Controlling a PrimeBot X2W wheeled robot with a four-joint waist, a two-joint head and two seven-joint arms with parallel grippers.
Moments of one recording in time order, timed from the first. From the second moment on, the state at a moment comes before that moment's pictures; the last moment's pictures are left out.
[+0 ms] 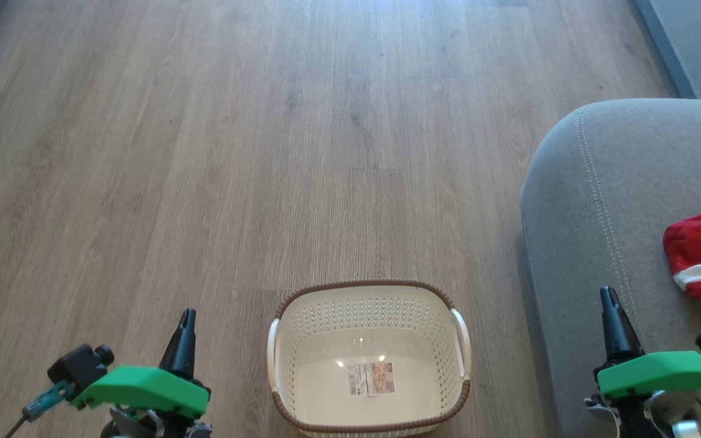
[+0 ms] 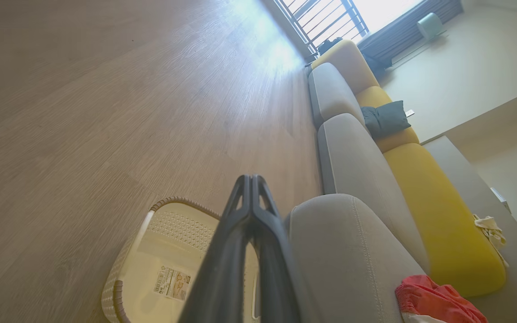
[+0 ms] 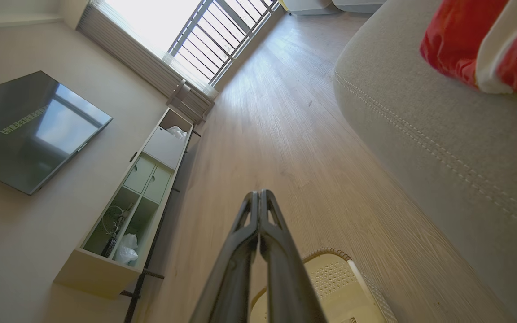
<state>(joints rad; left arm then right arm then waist) 0.00 0.06 -0.10 0.28 -0.94 -0.05 -0.09 0.03 -0.04 -0.10 0.24 0.88 0.12 -0.07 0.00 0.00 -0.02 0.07</state>
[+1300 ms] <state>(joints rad) -0.02 0.06 0.00 0.28 -1.35 -0.09 0.02 -0.02 -0.04 -0.12 0.26 1.31 0.12 0.04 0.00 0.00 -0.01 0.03</state>
